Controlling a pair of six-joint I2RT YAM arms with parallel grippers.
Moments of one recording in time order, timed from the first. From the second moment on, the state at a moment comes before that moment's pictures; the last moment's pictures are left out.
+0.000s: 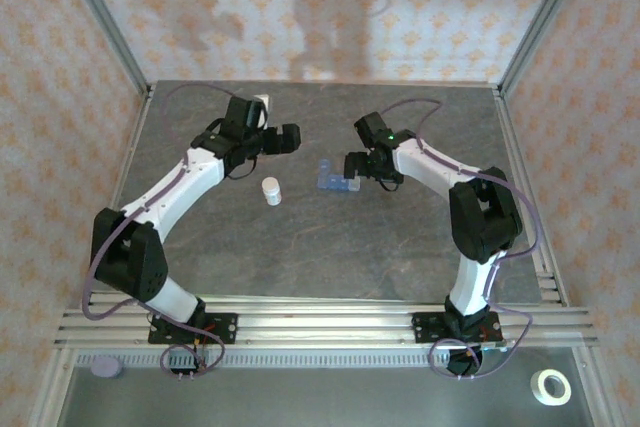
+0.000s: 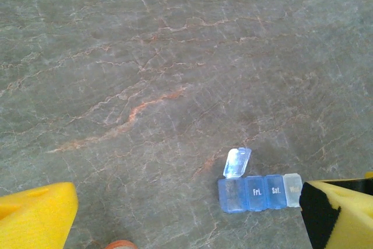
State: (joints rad) left arm -0.33 1.54 1.26 -0.45 0.03 -0.41; right arm 0.48 1.84 1.35 -0.71 0.08 0.51
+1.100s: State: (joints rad) left arm 0.15 1.38 0.88 -0.17 0.21 -0.77; right arm 0.87 2.27 2.18 -1.04 0.00 0.35
